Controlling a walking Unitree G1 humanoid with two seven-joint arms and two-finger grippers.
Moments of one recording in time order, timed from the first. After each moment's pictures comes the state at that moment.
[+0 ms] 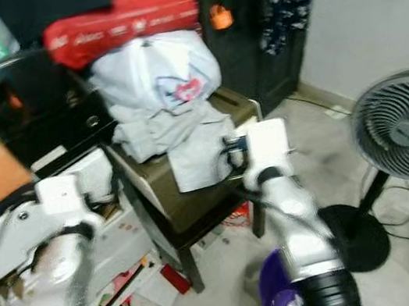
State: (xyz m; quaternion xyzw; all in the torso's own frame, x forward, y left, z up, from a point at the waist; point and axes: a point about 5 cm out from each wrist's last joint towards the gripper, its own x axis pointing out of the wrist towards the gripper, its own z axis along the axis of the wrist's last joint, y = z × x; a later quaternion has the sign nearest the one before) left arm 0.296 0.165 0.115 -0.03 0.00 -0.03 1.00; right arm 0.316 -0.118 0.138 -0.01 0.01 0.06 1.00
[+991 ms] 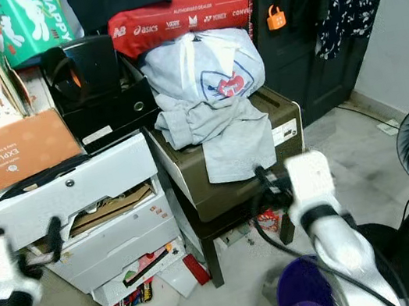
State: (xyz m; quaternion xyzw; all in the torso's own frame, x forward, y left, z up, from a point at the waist) left arm 0.206 0.231 0.119 0.04 0.01 0.08 1.00; right arm 0.246 -0.179 0.123 -0.08 0.03 0.03 1.00
